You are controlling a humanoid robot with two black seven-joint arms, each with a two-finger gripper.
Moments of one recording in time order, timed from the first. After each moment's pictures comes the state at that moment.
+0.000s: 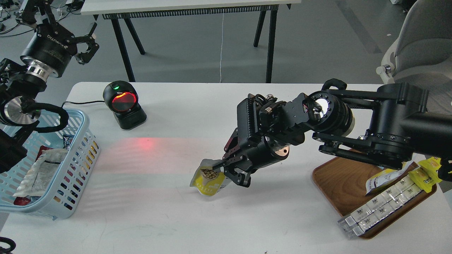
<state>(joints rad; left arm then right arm) -0.84 0.58 -0.62 -0.72 -0.11 -0.49 -0.38 1.26 -0.38 0.10 1.52 -2.18 0.49 0.49</state>
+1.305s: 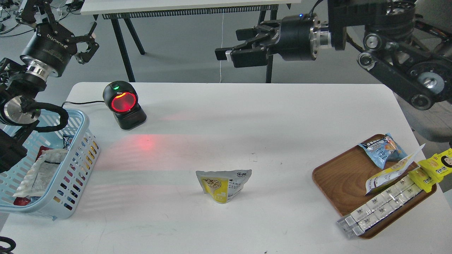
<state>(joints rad) -0.85 0.57 -0.63 -0.72 -0.11 -0.49 -0.38 1.27 -0.45 0.62 1.10 -1.64 0.49 0.49</state>
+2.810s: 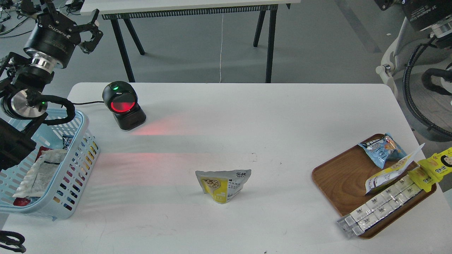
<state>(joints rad) -0.85 0.55 -0.75 -0.77 -0.12 -0.49 -0.38 0.84 -0.57 1.07 1.03 -0.67 0.49 0.49</state>
